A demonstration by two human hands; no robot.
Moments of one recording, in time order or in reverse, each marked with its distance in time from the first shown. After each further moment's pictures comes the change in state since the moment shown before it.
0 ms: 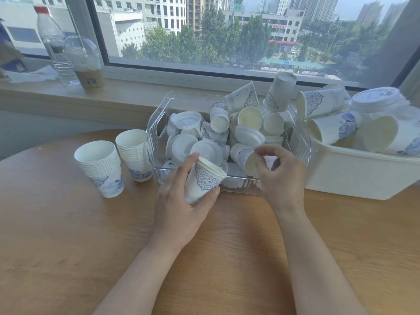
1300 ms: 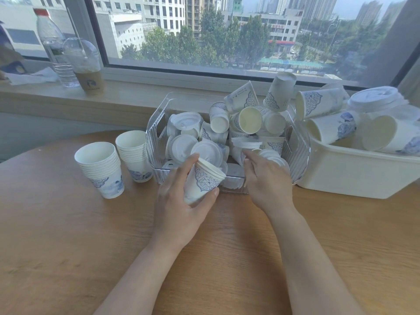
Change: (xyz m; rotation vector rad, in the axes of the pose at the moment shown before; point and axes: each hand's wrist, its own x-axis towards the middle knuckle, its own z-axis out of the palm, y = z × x) left_hand 0.001 0.000 -0.001 0.021 0.014 0.018; right_hand -0.004 -0.005 0.011 -0.421 -0.296 -0.081
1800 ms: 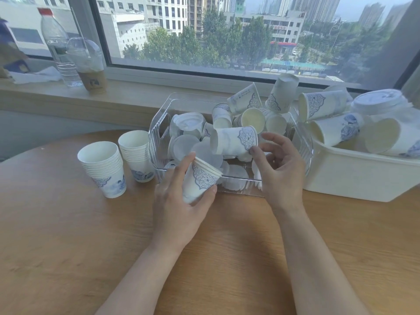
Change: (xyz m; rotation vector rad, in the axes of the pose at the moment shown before) left_hand 0.000 -0.004 0.000 0.036 0.064 -0.009; right_hand 0.000 -0.005 -0.012 0.942 0.279 0.031
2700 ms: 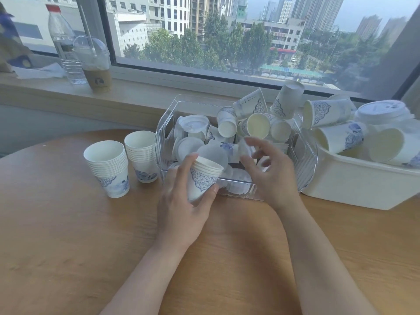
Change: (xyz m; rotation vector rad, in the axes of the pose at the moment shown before) left_hand 0.001 -0.006 0.000 0.009 0.028 0.000; right_hand 0.013 0.003 0.009 -0.378 -0.223 -0.083
